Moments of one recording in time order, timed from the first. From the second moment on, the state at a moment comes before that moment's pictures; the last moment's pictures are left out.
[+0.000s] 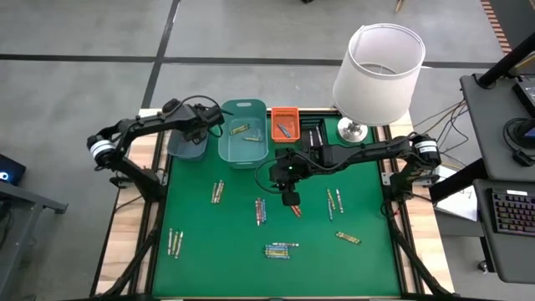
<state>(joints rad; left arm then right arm) 0.69 1.51 0.99 -1.04 -0.93 -0.17 -0.02 1.71 1.33 -0.42 -0.09 -0.16</state>
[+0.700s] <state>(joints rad) 0.68 1.56 0.99 -0.91 -0.84 -0.17 -0.02 1.72 1.33 -0.41 -0.09 -0.16</state>
